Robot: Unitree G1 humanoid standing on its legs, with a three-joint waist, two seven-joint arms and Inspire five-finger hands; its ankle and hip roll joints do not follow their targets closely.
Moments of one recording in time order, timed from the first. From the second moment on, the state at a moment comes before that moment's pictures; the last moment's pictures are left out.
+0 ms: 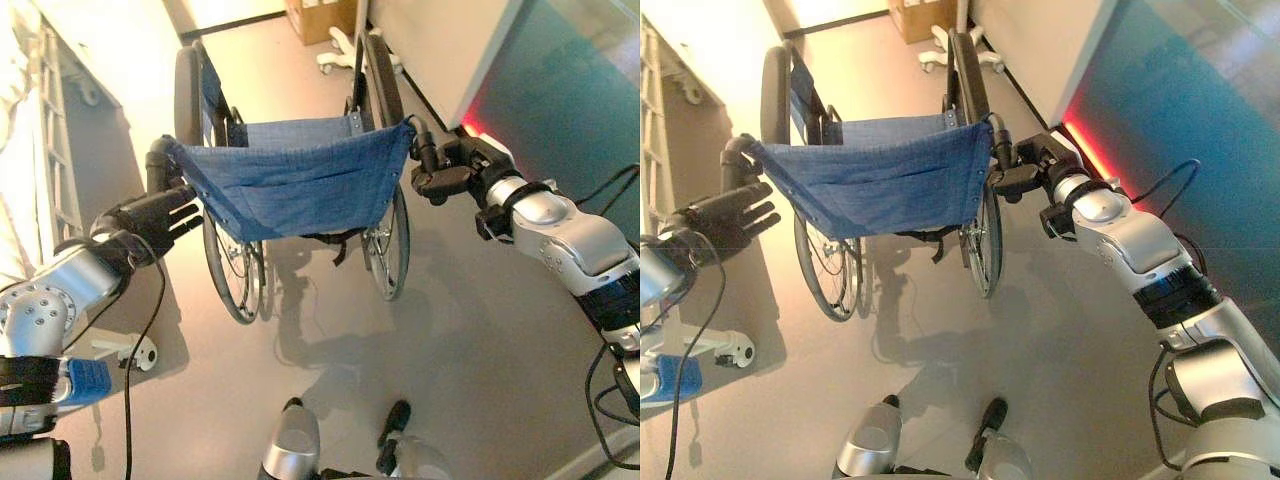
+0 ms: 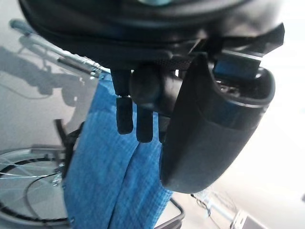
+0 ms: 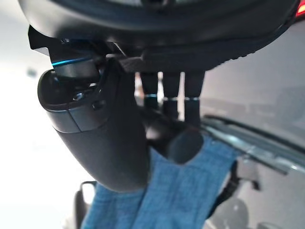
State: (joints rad) left arm -0.27 0.94 0.21 0.08 -1.42 0.61 0.39; right arm -0.94 -0.87 0.60 0.18 0.72 0.50 -0.14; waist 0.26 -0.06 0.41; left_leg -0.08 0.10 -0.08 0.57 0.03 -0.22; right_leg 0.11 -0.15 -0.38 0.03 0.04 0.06
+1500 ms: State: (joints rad) left arm -0.34 0.96 0.09 0.11 -1.43 0.58 0.35; right arm -0.98 -0.92 0.65 0.25 0.65 0.47 -0.09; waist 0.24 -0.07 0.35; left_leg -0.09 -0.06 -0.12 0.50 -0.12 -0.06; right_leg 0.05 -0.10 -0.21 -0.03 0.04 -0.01
